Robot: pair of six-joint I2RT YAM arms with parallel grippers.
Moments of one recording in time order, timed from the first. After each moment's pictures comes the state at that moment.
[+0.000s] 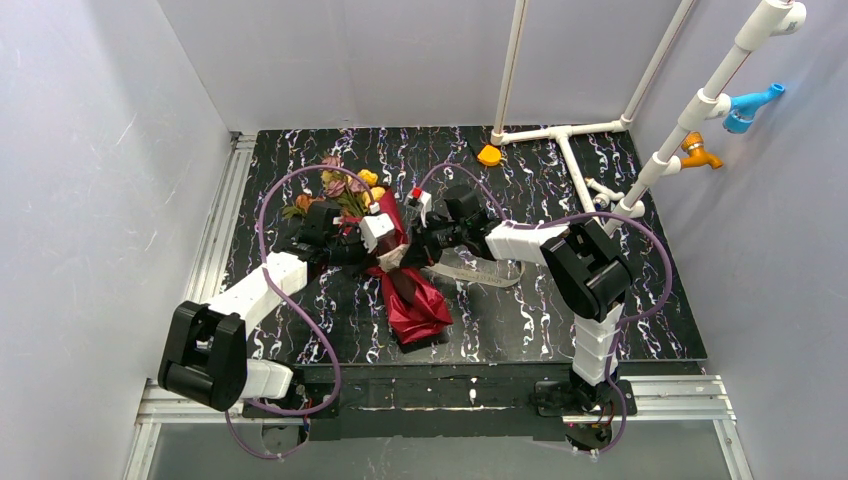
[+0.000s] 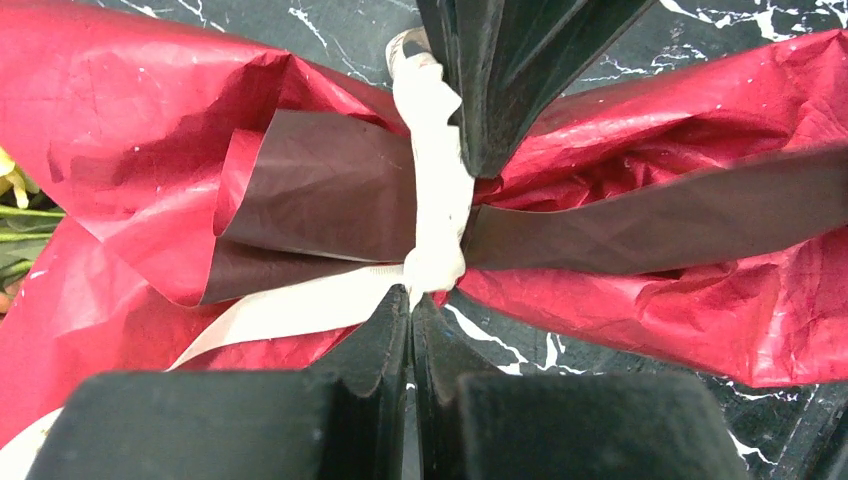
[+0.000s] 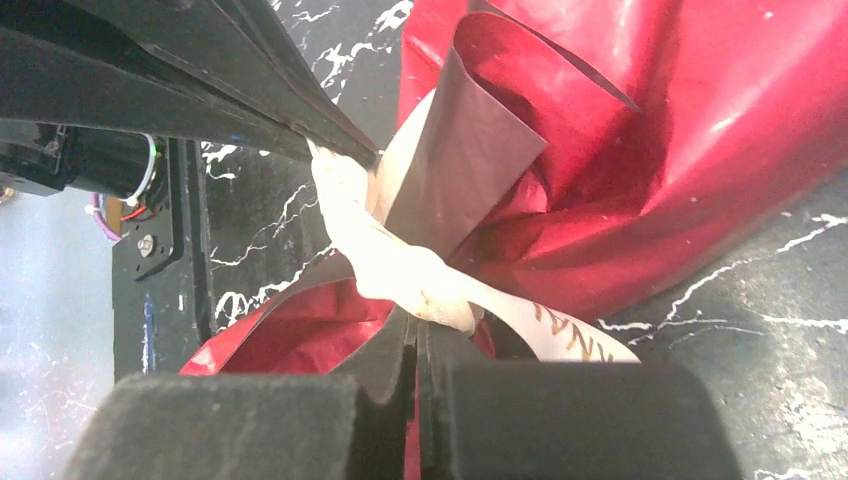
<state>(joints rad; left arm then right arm) -0.33 1.32 0.76 -0.28 0.55 0.58 0.69 1.93 1.12 0.23 -0.82 0.14</state>
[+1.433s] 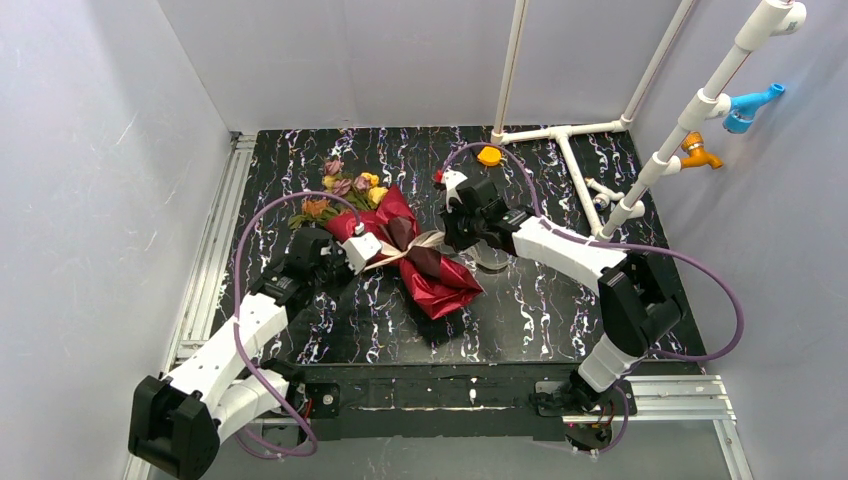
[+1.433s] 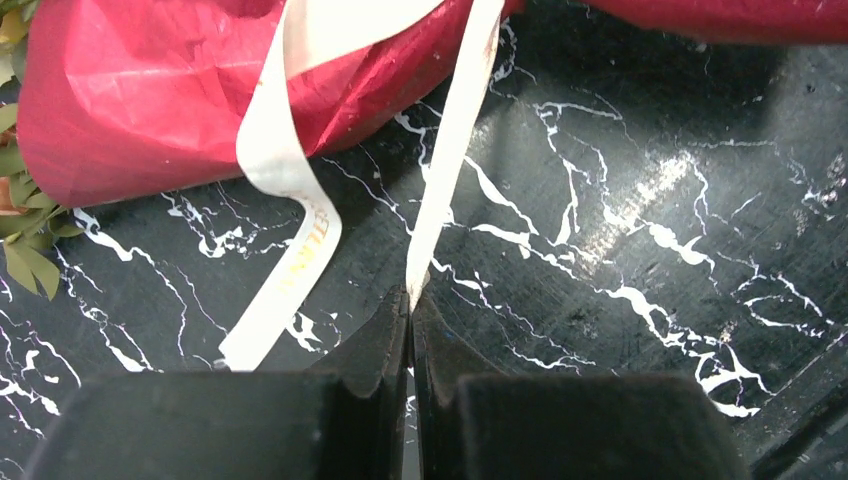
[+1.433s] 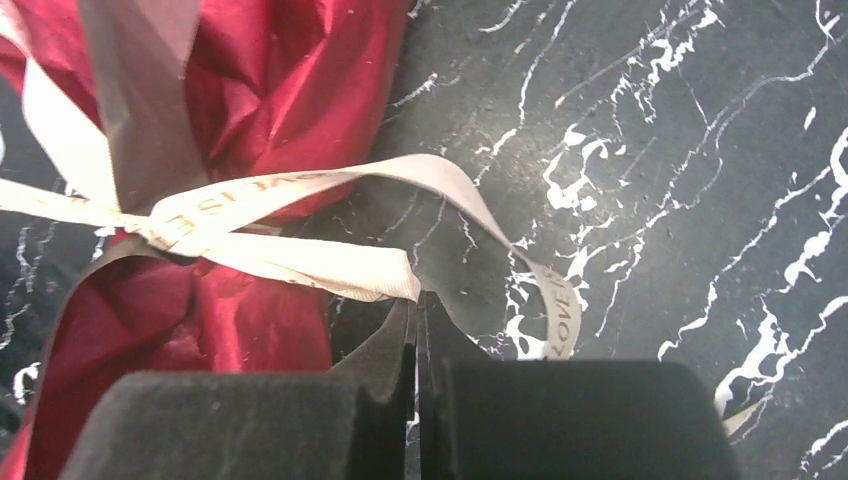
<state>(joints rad) -0.40 0.99 0.65 -0.47 0.20 0.50 0.69 1.63 1.16 -0.29 -0.11 0.11</state>
